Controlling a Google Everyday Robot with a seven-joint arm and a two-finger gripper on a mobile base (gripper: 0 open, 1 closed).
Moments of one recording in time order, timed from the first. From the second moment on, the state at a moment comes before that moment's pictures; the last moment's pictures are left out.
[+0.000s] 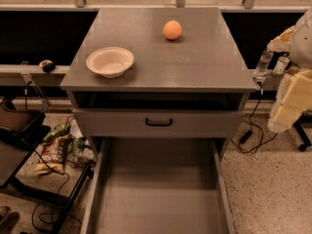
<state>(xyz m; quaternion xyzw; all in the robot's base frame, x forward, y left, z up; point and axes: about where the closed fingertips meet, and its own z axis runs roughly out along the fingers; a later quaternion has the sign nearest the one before) 0.443 -0.219 0.977 -0.60 0.78 -0.04 0.18</state>
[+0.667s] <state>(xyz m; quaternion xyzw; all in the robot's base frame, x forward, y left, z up) 0.542 -0.244 0.969 -0.59 0.74 -0.03 0.32</state>
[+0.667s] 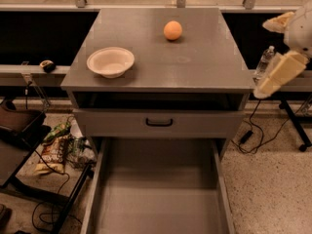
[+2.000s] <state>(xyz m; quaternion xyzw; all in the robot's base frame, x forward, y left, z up) 0.767 -0.224 0.965 -0.48 0.65 0.13 0.57</state>
